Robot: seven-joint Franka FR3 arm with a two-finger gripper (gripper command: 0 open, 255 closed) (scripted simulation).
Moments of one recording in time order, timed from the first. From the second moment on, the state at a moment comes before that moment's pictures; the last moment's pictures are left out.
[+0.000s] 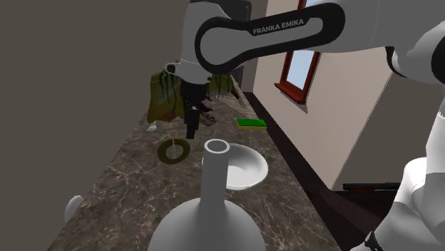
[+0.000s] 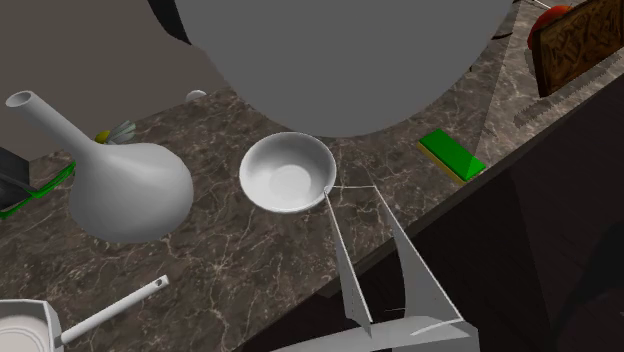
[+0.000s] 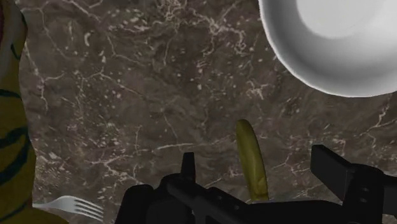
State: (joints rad) arm 0.29 0.22 0.23 -1.65 -0.01 1.97 -0.59
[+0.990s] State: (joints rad) arm 0.32 0.32 0.25 -1.63 -0.04 2.05 -0.64
